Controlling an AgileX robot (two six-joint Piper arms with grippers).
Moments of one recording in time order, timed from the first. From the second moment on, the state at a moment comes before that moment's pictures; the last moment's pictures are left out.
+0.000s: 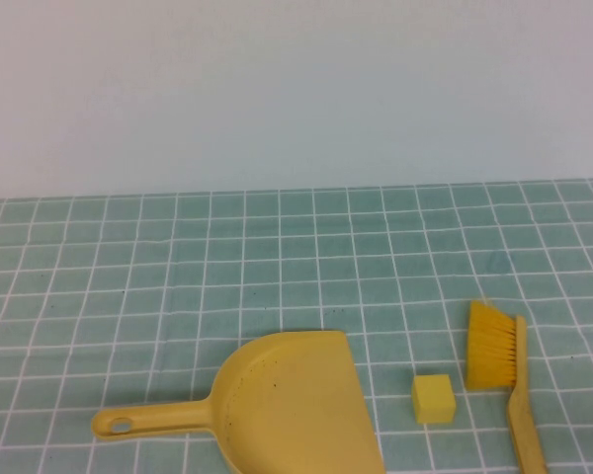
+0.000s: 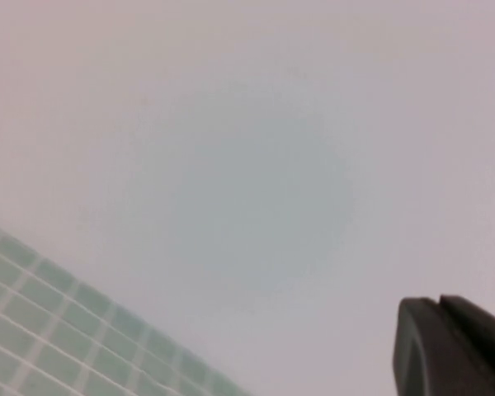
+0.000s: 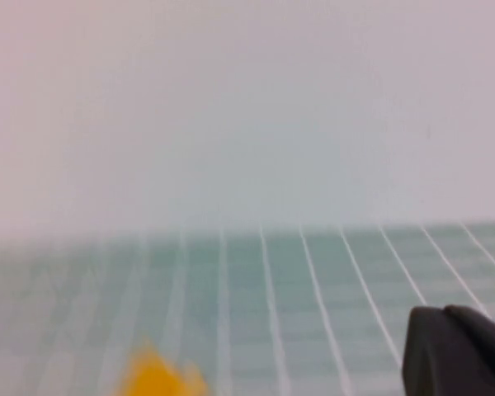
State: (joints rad) right arm -0.02 -0.01 0.03 0.22 0.15 -0.21; left arm -0.06 -0.03 0.03 -0.37 -0.14 -0.48
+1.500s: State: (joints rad) right arm -0.02 0.56 -0.89 0.57 0.27 -0.44; left arm -0.06 0.52 -0.88 0.19 0.42 -0.63
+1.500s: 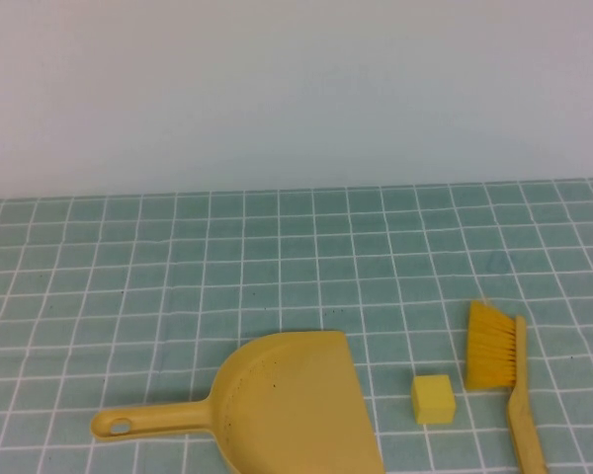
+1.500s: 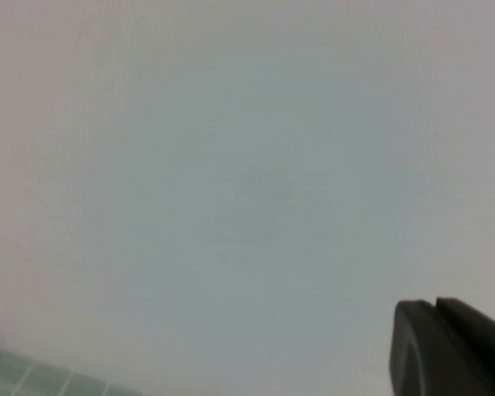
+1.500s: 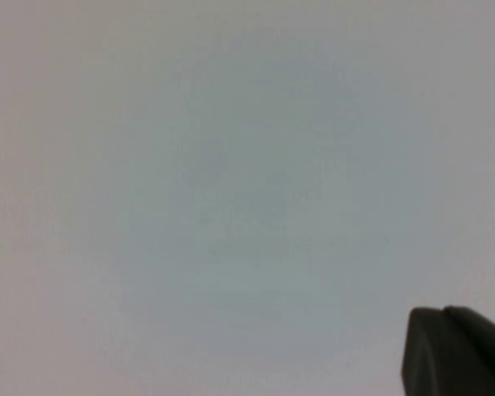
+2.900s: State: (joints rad) right arm 0.30 1.24 -1.08 0.14 1.23 -0.01; left arm -0.06 1.21 -1.09 -1.25 1.13 0.71
